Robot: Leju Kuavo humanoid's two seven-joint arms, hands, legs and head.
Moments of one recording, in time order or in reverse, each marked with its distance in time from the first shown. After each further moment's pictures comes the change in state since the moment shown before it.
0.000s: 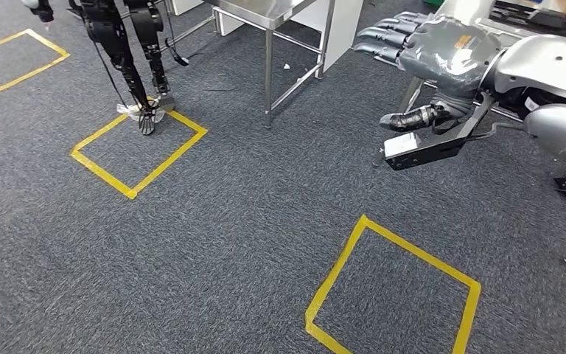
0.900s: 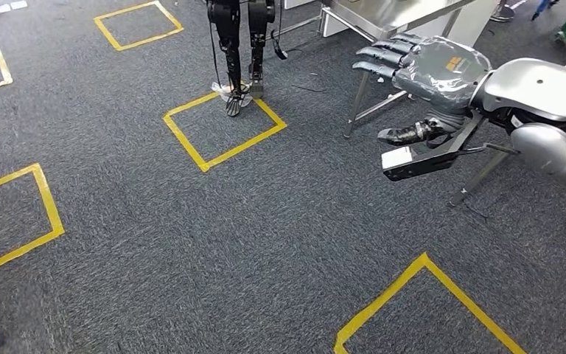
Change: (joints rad) left arm 0.001 -0.002 0.004 0.000 -0.015 -0.007 0.005; right arm 0.091 -0.006 -0.045 0.003 0.054 -0.026 -0.022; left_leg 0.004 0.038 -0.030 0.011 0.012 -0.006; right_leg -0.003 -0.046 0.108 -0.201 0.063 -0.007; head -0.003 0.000
